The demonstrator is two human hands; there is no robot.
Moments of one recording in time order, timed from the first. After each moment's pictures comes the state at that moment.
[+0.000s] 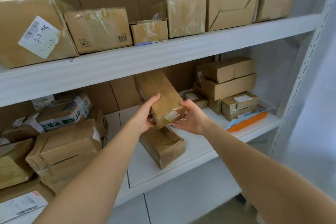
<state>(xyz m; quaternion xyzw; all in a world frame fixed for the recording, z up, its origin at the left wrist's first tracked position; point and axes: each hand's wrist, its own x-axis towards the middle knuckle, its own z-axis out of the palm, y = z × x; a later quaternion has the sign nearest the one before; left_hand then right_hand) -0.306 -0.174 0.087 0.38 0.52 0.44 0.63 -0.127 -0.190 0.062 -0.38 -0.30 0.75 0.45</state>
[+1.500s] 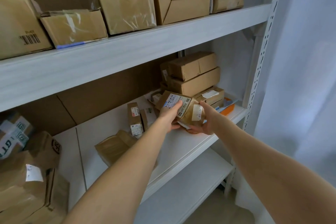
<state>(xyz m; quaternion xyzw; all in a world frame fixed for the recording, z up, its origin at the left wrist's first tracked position) -0.130 -0.135 0.056 0.44 0.55 0.33 0.63 0.008 -0.161 0.034 -0.58 -0.04 0.64 0.50</state>
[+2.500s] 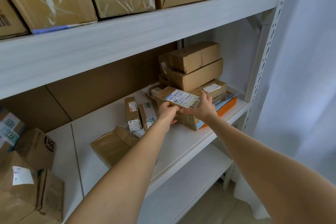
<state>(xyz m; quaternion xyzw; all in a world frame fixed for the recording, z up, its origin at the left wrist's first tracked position) -0.128 -0.088 0.002 0.50 0.57 0.34 0.56 0.010 -0.113 -0.012 -0.78 -0.46 0.26 0.34</state>
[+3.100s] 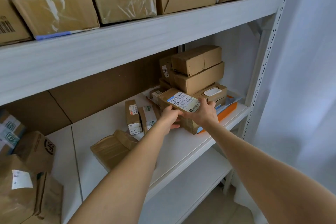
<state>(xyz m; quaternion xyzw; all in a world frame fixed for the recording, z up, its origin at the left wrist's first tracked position) -0.126 -0.091 0.011 0.54 0.55 0.27 0.57 0.001 -0.123 -0.010 -0.80 -0.46 0.19 0.33</state>
